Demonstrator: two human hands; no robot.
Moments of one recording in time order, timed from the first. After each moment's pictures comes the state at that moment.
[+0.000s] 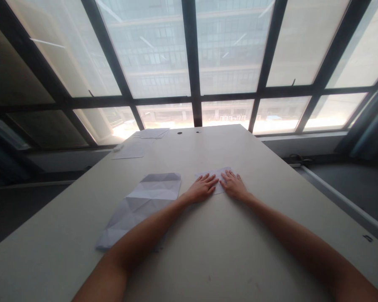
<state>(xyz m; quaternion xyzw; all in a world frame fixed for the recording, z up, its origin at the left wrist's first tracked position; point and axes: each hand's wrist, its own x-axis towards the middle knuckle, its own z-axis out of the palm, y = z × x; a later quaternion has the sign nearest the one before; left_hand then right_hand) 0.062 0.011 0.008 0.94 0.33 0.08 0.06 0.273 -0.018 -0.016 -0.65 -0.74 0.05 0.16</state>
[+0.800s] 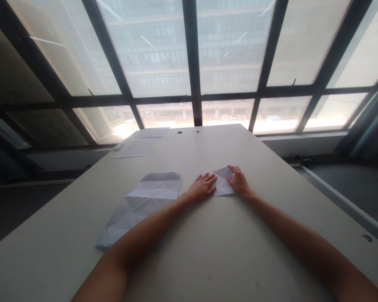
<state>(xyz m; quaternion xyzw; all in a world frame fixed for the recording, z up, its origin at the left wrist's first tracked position) 0.063 0.007 0.013 0.93 0.35 0.07 0.07 0.291 -0.007 -0.013 -0.61 -0.67 0.03 0.42</state>
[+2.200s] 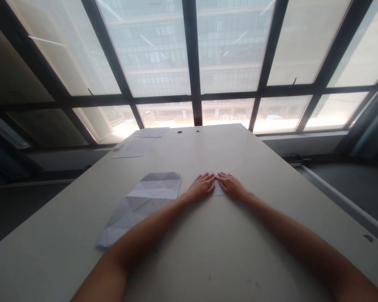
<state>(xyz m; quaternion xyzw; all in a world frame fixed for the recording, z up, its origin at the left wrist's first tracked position) 0.064 0.014 0.003 0.93 0.36 0.08 0.07 0.271 -0.021 -0.008 -0.53 -0.82 0.05 0.22</state>
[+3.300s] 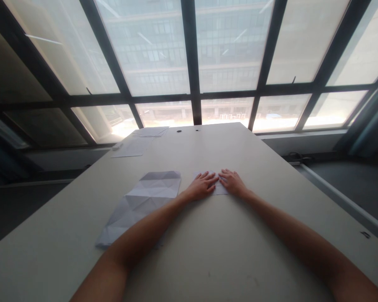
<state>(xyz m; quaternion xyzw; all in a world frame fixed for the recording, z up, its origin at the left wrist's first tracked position) 0.062 0.011 0.010 0.94 0.32 0.07 0.05 0.276 -0.020 -0.004 -0.61 -0.77 0.07 0.19</state>
